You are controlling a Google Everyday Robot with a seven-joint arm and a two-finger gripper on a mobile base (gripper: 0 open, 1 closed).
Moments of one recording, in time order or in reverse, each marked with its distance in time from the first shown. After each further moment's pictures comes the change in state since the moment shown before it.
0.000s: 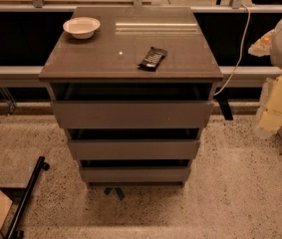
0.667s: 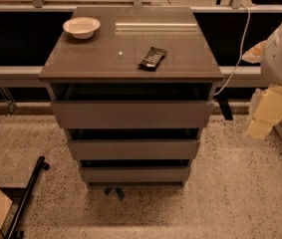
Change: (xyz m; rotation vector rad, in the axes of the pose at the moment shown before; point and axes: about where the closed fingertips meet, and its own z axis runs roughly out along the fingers) arm -0.005 0.002 0.020 0.036 -0.034 0.005
